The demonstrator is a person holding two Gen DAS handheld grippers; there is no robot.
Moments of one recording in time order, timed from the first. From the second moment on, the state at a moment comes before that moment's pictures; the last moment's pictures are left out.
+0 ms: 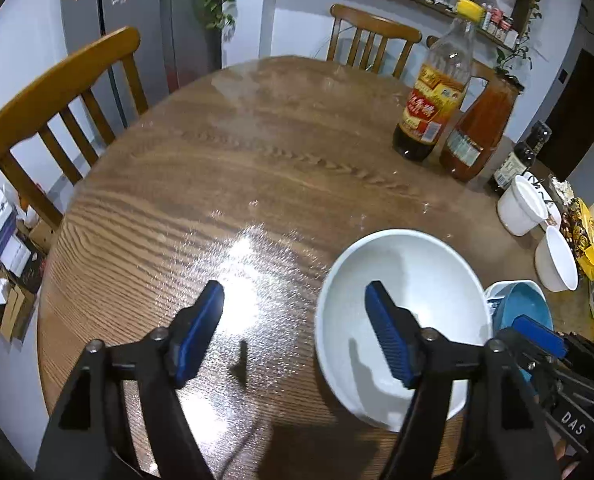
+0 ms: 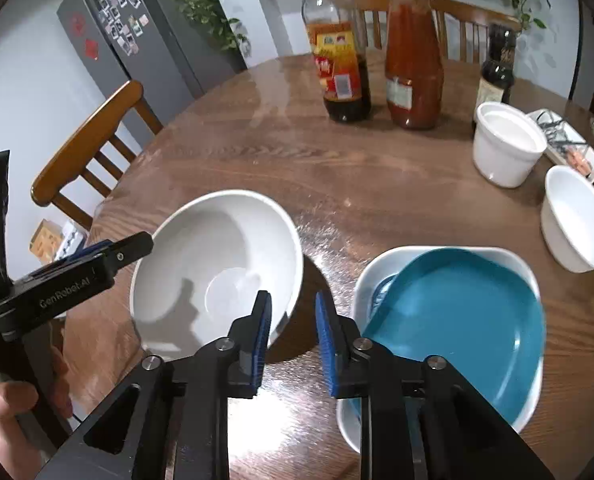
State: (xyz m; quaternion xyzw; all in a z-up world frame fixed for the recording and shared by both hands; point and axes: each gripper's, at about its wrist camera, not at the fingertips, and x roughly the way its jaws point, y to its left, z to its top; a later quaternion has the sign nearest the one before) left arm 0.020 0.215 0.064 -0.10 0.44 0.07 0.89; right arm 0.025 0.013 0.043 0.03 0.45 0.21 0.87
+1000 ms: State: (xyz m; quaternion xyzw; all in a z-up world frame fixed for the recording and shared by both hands) left arm 0.023 0.104 0.075 0.00 0.44 -0.01 0.90; right arm 0.005 -0.097 0.060 0.07 0.41 0.13 0.90
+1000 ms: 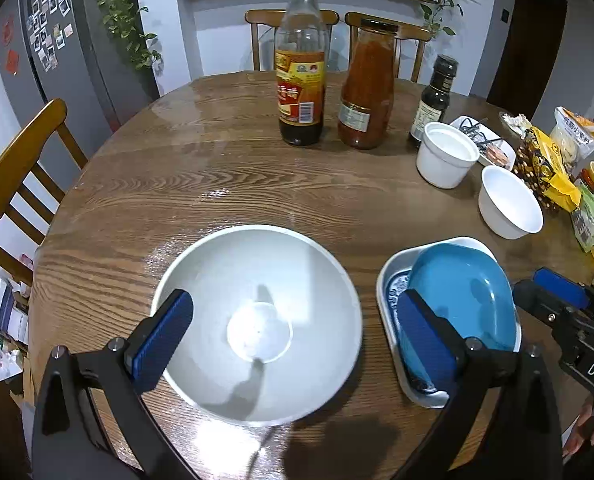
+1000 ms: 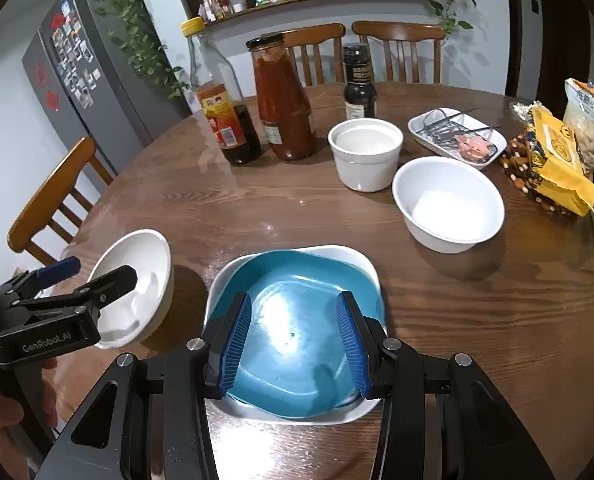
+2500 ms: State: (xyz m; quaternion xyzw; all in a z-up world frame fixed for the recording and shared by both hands) left arm 0.033 0.003 0.073 0.05 0.45 -0.03 0.89; right arm 0.021 -0.184 0.043 0.10 0.41 0.14 0.90
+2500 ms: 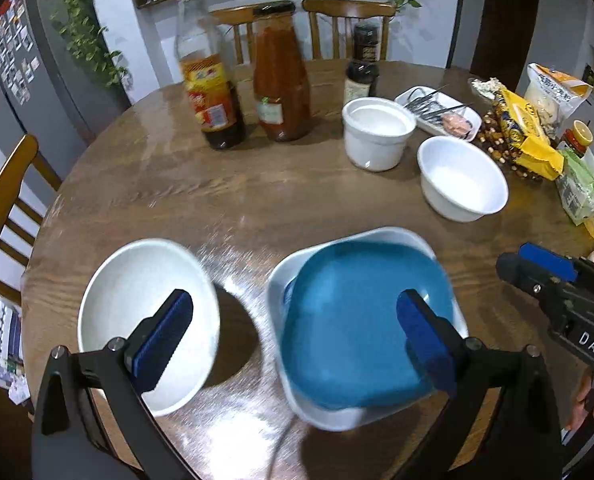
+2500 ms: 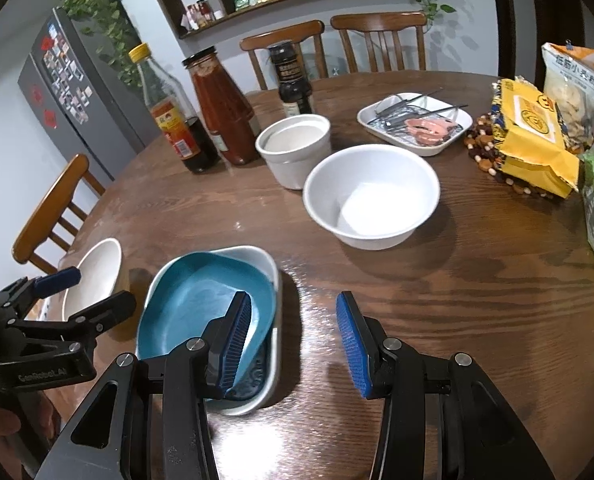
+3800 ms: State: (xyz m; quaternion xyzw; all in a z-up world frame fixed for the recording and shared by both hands) left arm 0.155 -0.118 0.012 0.08 0.53 -0.11 0.84; right arm 0.121 -0.263 -0.011 0.23 0.44 0.12 0.86
